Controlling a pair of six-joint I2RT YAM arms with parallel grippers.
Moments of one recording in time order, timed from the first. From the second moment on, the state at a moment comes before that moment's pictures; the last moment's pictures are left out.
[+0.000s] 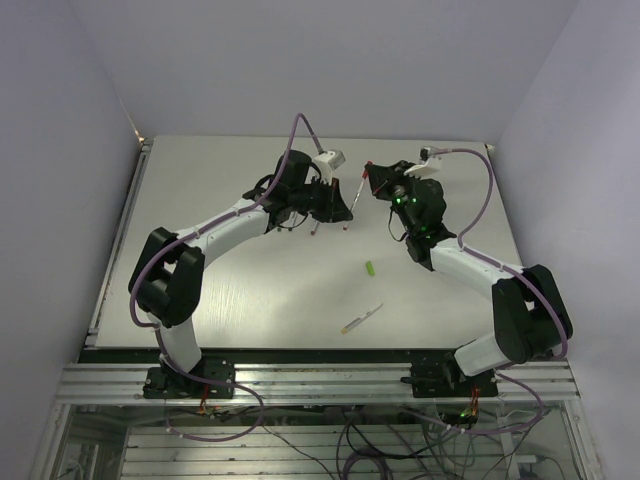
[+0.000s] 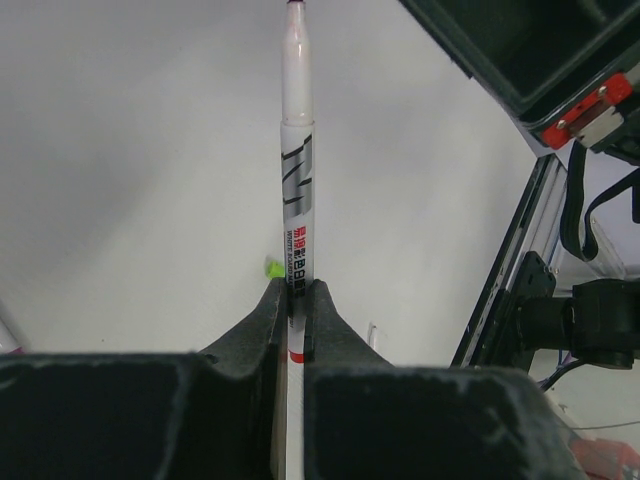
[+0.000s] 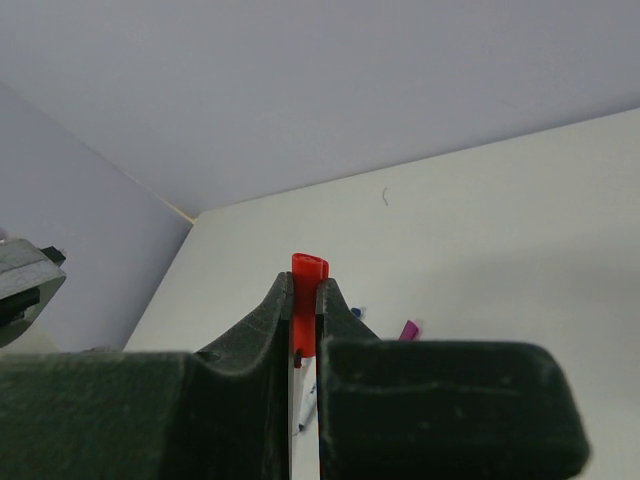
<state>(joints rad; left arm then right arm) -0.61 1.78 1.34 -0.05 0.55 -0.33 0.41 1.48 0.82 0.73 0.10 0.57</state>
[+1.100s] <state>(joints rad) -0.61 1.76 1.28 -0.09 0.52 -0.28 0.41 1.46 0.82 0.70 0.08 0.58</state>
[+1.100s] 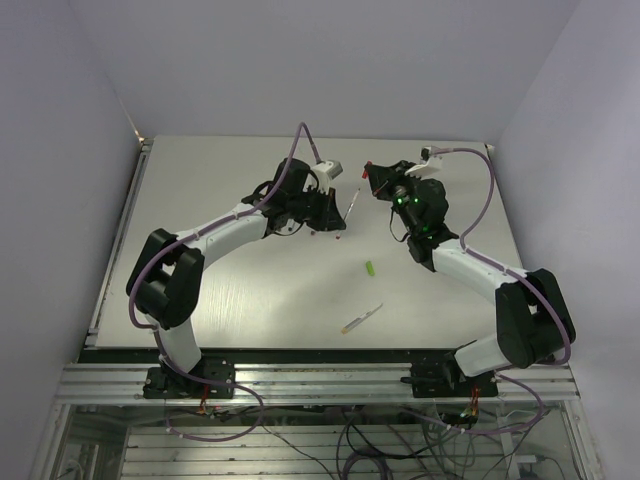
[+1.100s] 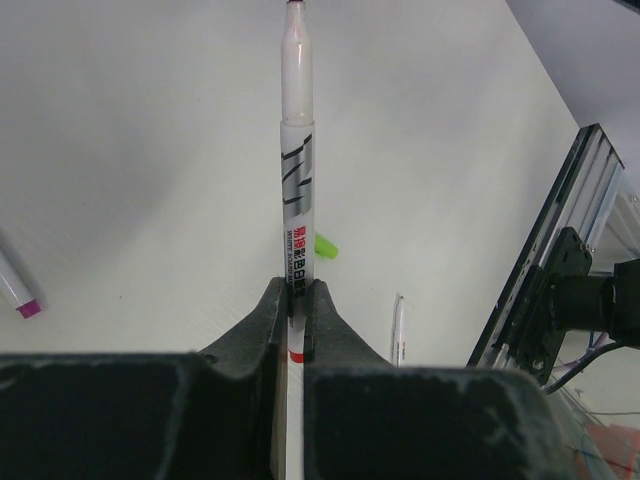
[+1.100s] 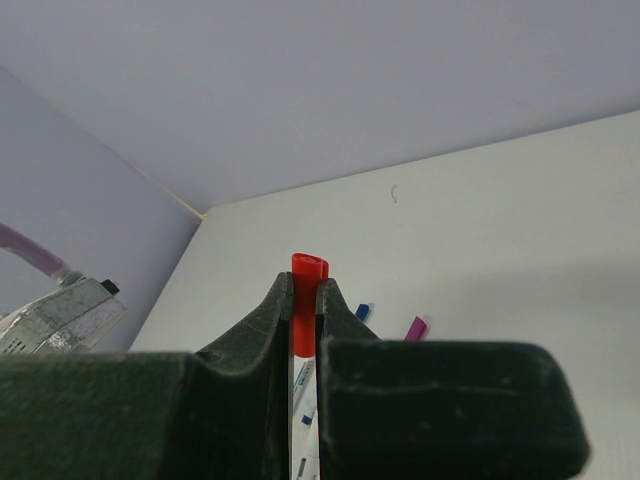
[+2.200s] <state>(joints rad) -0.61 1.75 1.28 -0.05 0.52 -0.30 0.41 1.46 0.82 0.70 0.05 0.59</state>
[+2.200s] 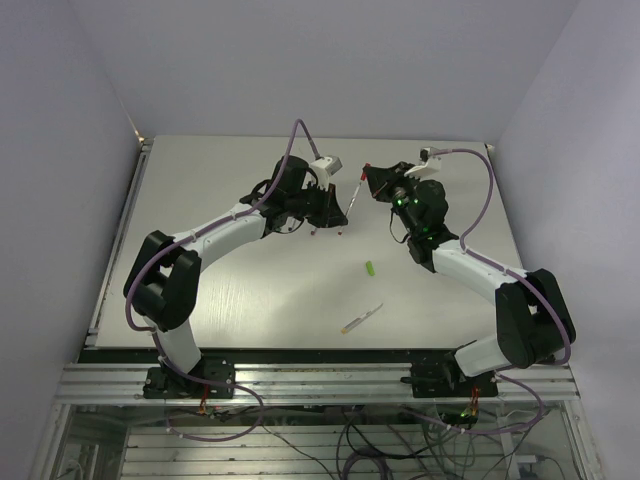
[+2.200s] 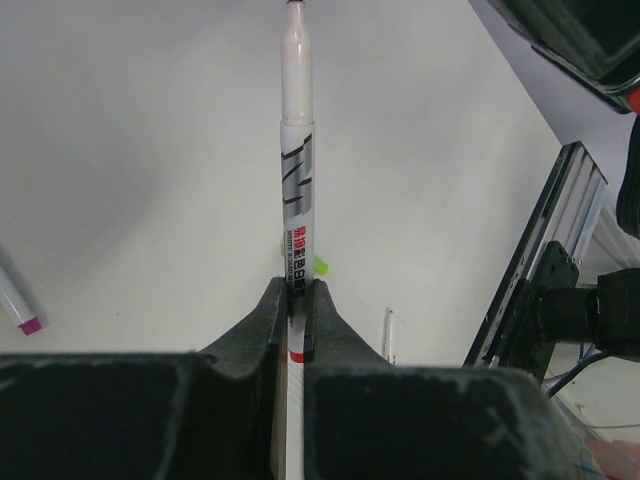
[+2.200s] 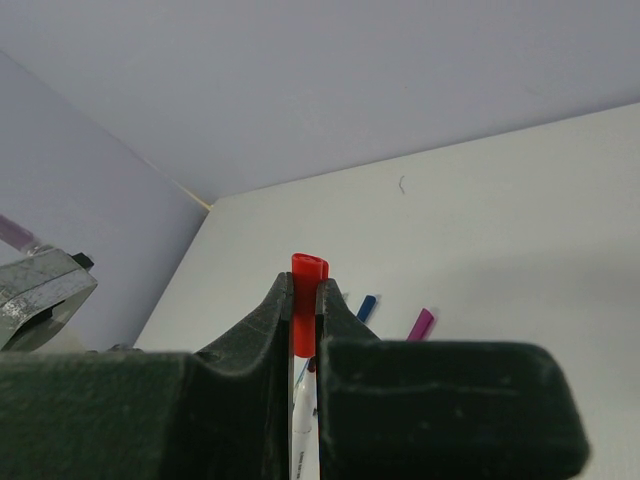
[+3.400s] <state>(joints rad) -0.60 1.77 1.28 0.04 0.52 -0.38 0.40 1.49 0.83 0.65 -0.10 0.59</state>
